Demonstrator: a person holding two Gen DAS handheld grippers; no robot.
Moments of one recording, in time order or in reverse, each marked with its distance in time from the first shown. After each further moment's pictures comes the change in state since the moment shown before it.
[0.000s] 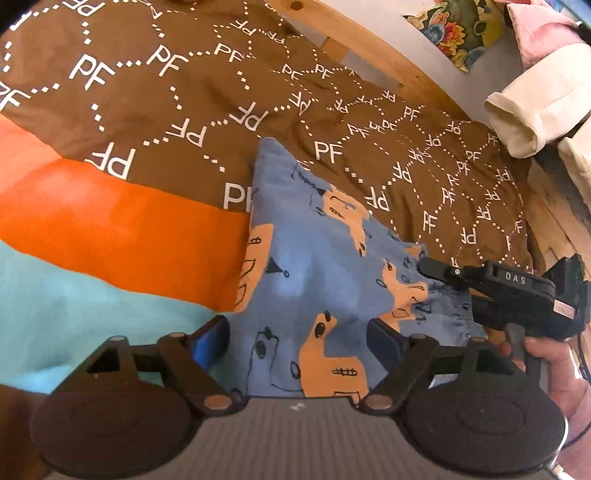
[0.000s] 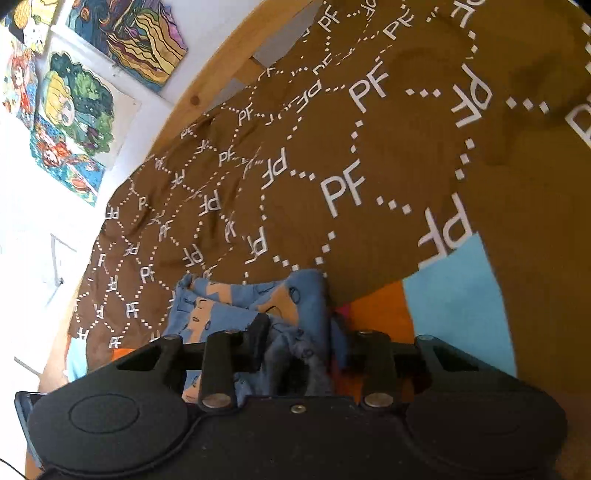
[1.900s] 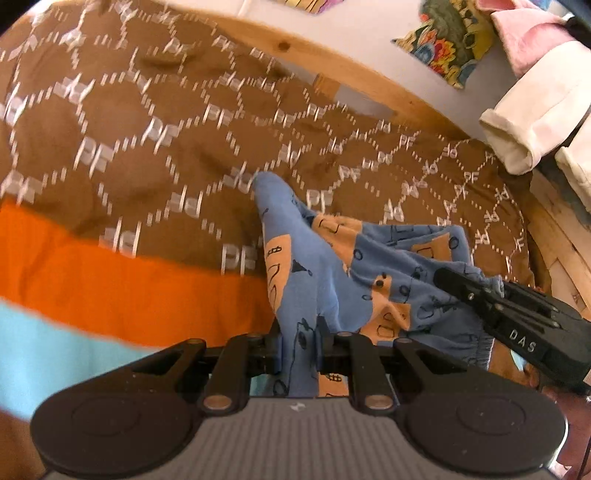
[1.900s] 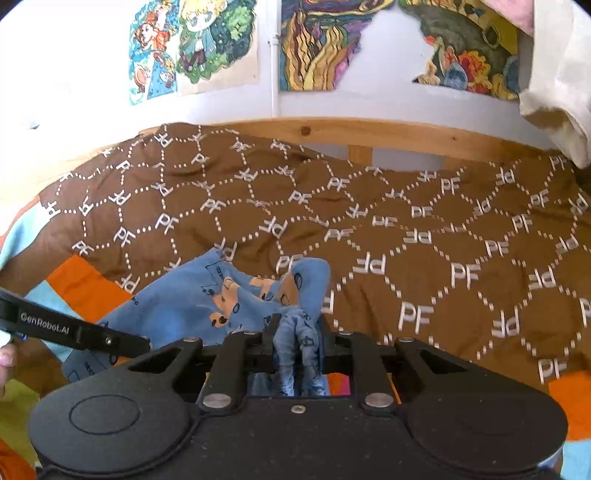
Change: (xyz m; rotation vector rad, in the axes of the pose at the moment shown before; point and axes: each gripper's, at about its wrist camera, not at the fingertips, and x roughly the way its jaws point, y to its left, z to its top) left arm -0.030 -0.022 0.031 0.077 -0.083 0.069; right arm -0.022 0.134 -0.040 -0.707 -0.231 -0.282
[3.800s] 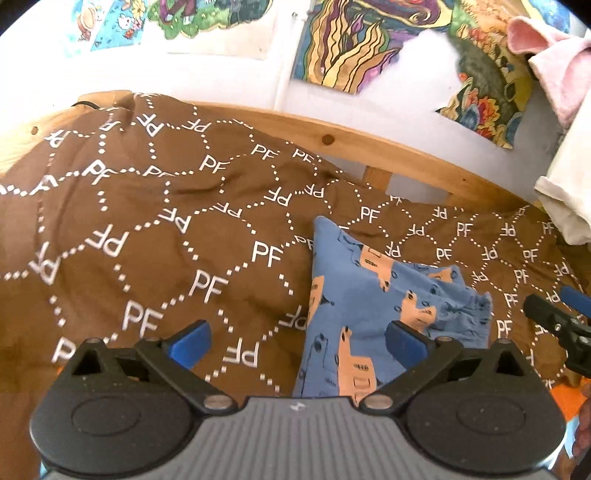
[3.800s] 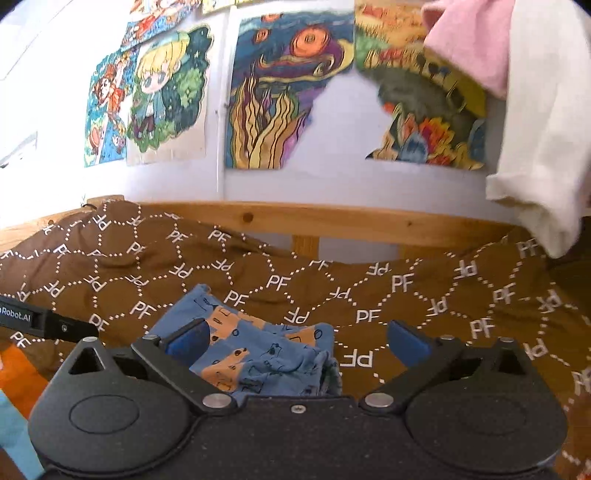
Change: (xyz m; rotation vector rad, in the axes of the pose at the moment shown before) left arm 0.004 -0.006 0.062 0.030 -0.212 0.235; right arm 0.009 -0.036 0.065 0.024 -0.201 -0.153
